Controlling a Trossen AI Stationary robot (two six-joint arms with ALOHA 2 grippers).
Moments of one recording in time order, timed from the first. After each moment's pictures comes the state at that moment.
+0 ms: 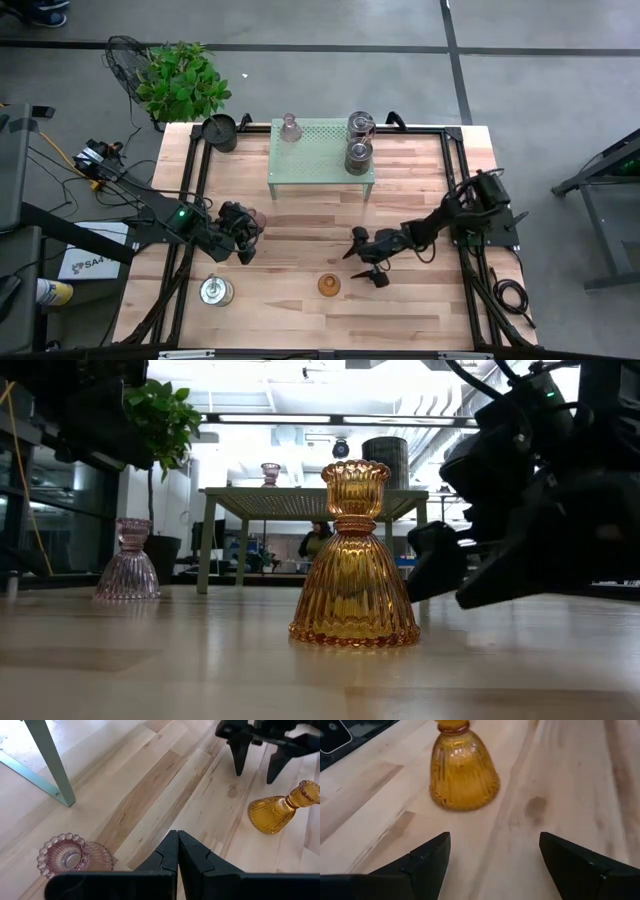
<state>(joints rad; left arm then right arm) -0.56 1.01 0.68 -0.57 -0.64 -1.01 0.28 1.88 0.48 0.91 -0.12 0.02</state>
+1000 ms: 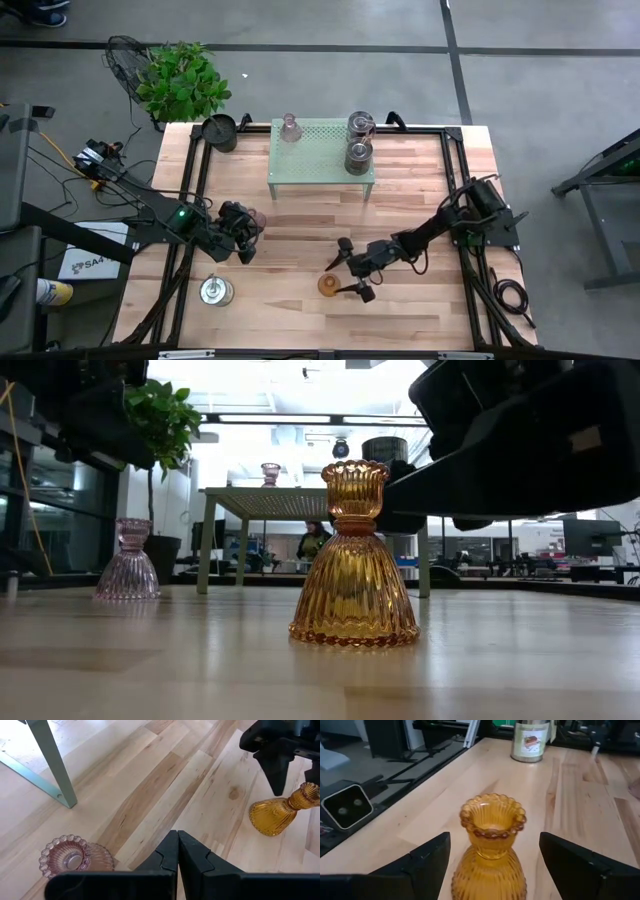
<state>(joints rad) -0.56 1.01 0.68 -0.57 -0.65 -1.01 0.37 1.94 0.68 0.98 -0.05 0.00</state>
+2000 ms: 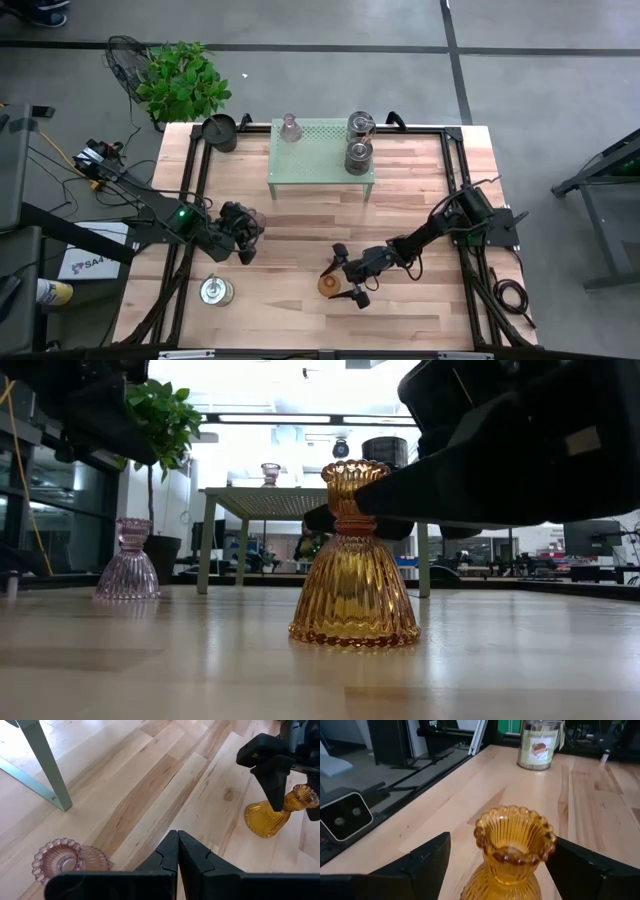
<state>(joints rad) -0.56 1.01 0.68 -0.54 -0.65 -0.99 0.39 2.03 0.74 1.05 -0.04 0.00</state>
